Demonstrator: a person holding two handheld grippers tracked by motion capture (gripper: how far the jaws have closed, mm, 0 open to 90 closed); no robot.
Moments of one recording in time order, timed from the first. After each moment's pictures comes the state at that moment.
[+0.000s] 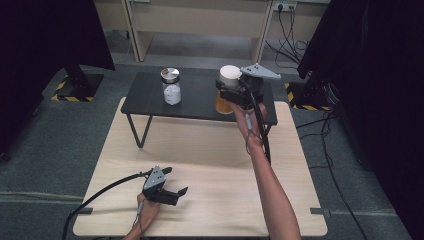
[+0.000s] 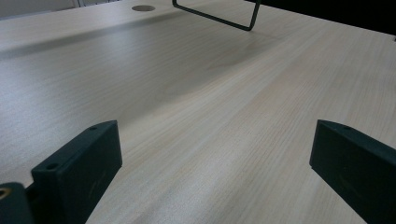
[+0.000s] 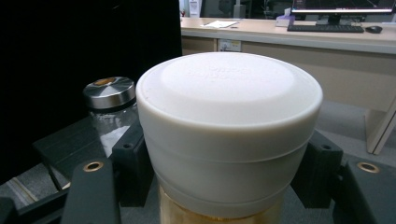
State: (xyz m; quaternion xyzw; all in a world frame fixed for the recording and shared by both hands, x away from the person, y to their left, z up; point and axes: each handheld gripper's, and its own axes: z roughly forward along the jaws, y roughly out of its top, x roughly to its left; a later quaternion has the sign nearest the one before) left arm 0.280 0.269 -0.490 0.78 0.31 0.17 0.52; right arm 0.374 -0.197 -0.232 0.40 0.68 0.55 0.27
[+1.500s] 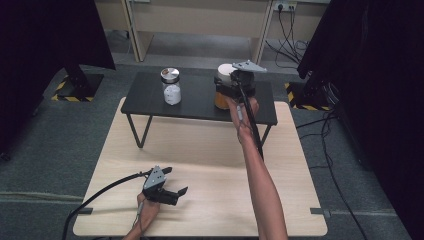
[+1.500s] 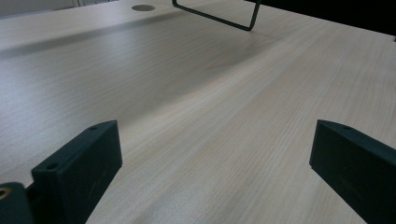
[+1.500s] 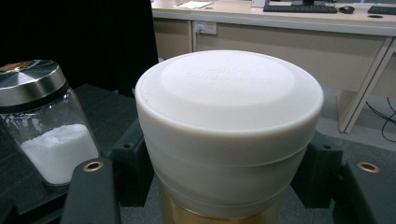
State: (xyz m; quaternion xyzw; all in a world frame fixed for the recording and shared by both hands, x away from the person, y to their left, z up) left arm 0.281 0.269 -0.490 0.78 0.31 0.17 0.53; right arm 0.413 -0.170 -0.245 0.44 0.68 0.51 0.30
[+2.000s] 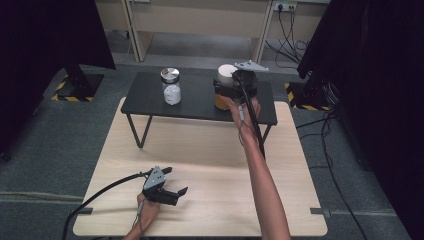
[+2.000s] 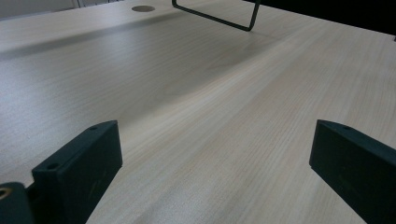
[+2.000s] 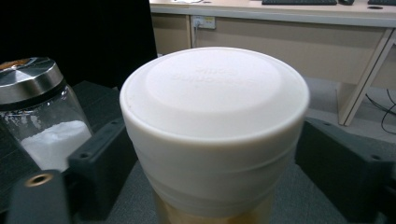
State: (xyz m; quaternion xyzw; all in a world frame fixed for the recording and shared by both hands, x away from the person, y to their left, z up) left arm 0.280 0.269 -0.490 0.78 0.30 0.17 0.53; right arm 0.411 -0.174 -0.239 0.45 0.68 0.50 0.28
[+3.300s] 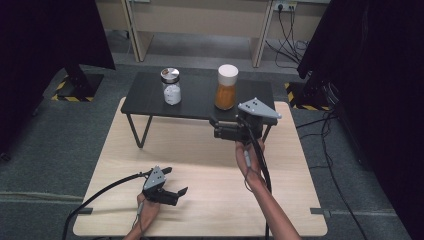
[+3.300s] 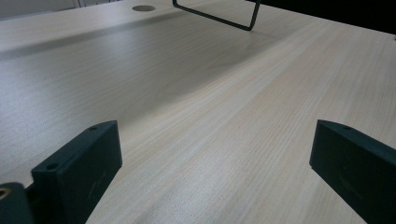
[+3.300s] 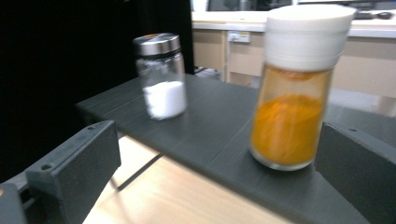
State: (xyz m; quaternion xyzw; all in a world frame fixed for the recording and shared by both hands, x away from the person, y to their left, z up) left arm 0.279 0.268 -0.490 0.78 0.31 0.17 0.53; right arm 0.293 -0.200 -0.273 0.39 0.68 0.56 0.25
